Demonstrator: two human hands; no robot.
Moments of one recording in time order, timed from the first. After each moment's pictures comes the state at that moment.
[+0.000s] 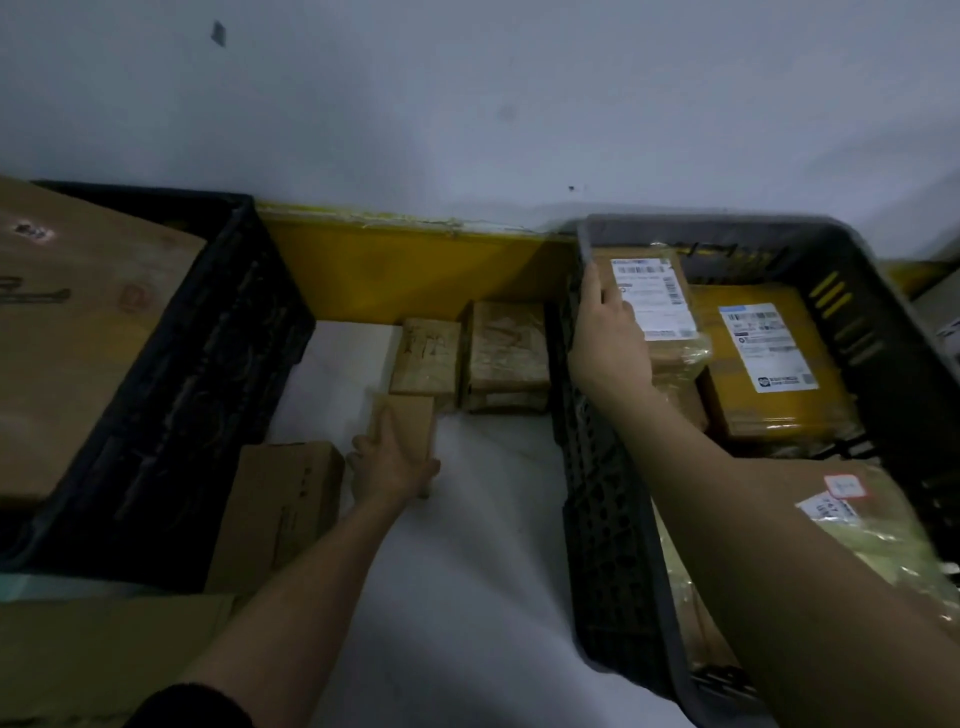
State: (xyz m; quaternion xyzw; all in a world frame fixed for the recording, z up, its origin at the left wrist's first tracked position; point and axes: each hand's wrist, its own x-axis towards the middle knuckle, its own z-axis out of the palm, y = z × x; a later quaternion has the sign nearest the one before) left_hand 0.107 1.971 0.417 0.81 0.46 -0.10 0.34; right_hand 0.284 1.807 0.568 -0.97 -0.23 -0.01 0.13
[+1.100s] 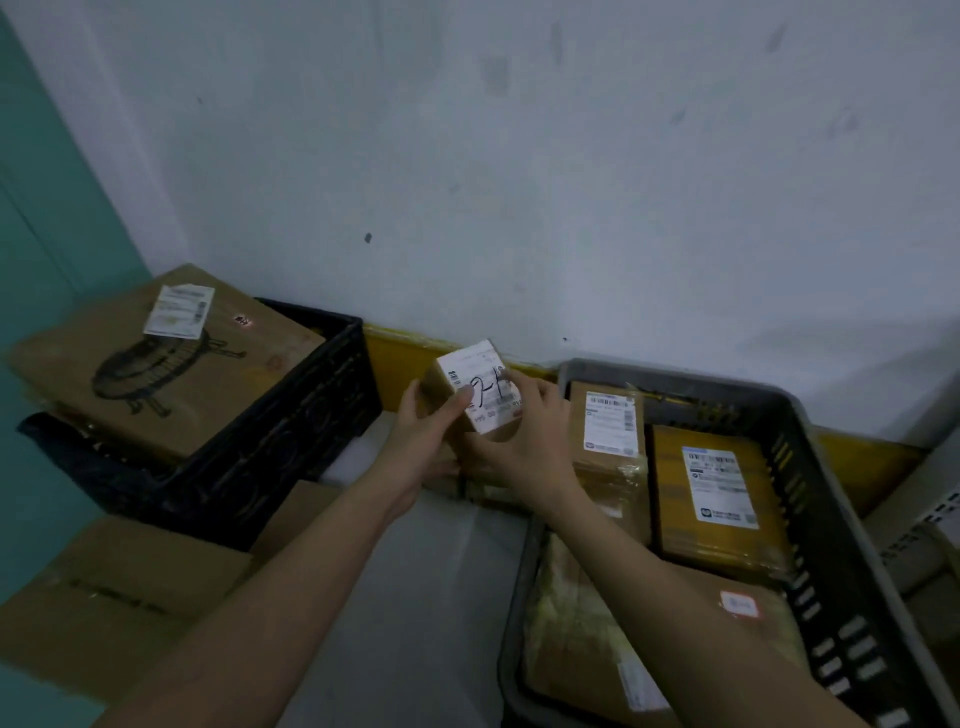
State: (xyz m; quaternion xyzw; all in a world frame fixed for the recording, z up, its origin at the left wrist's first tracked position) left_hand 0.115 1.852 0.641 0.54 0.33 0.29 0.72; right_hand 0.221 1.747 0.633 -0.77 -0.42 0.01 0.49
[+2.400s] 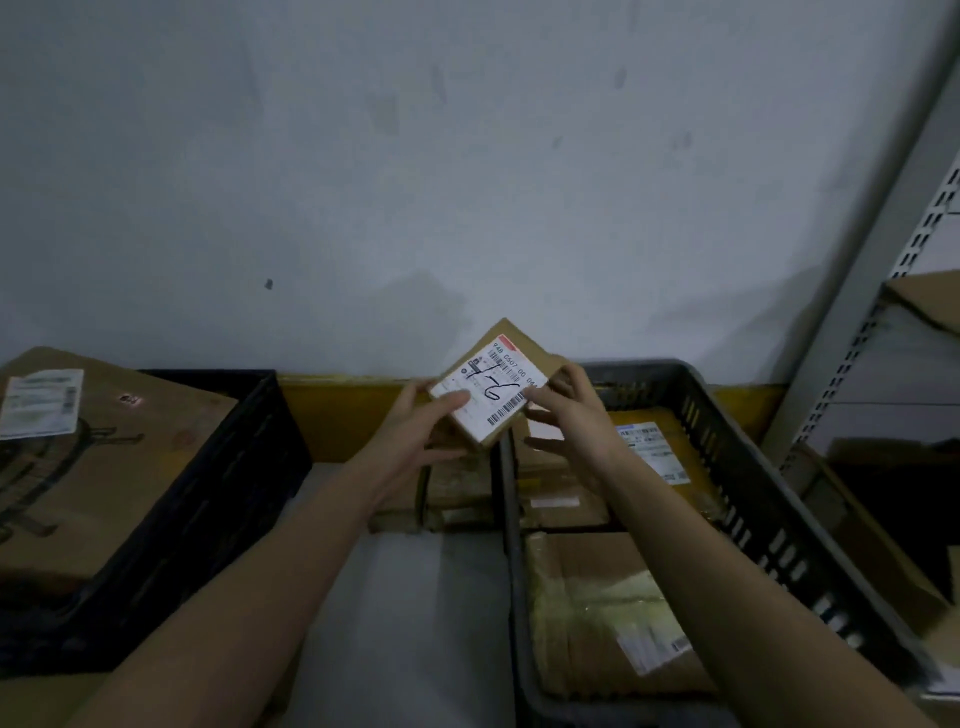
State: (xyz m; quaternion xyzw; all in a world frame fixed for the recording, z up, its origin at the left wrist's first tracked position) left_hand 0.157 1.875 0.670 0.60 0.22 0.13 0.76; right_hand 0.255 1.692 0.677 -0.63 -0.18 0.22 0.72
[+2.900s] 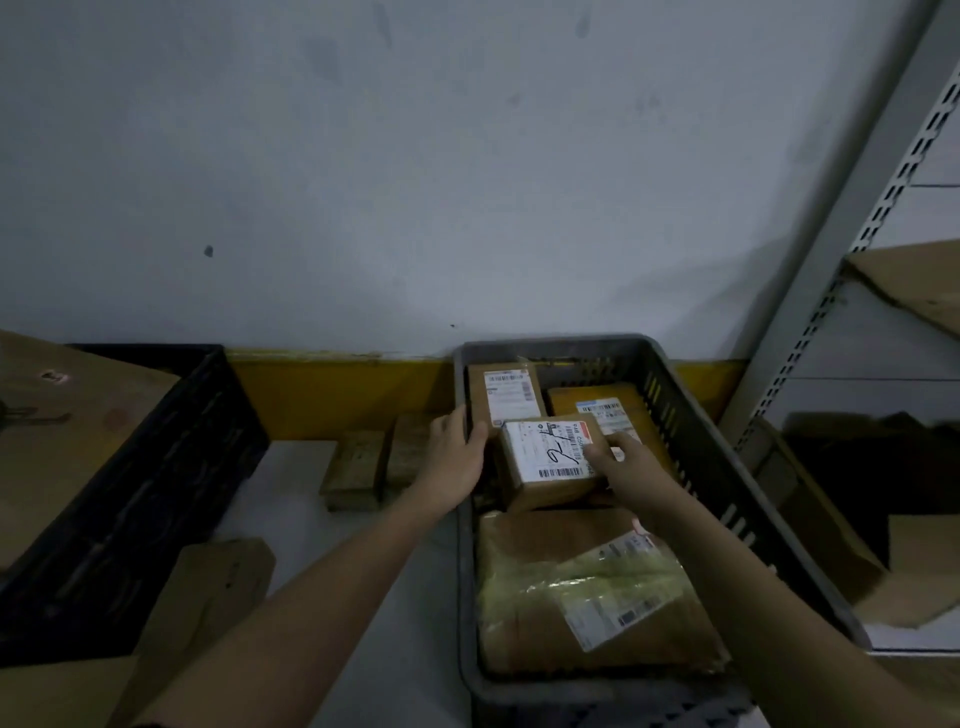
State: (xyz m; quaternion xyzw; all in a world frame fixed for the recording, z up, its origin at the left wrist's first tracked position) left_hand 0.207 1.793 0.596 0.83 0.25 0.09 0.50; right_hand 0.300 1.587 0.592 -0.80 -0.06 0.22 0.56
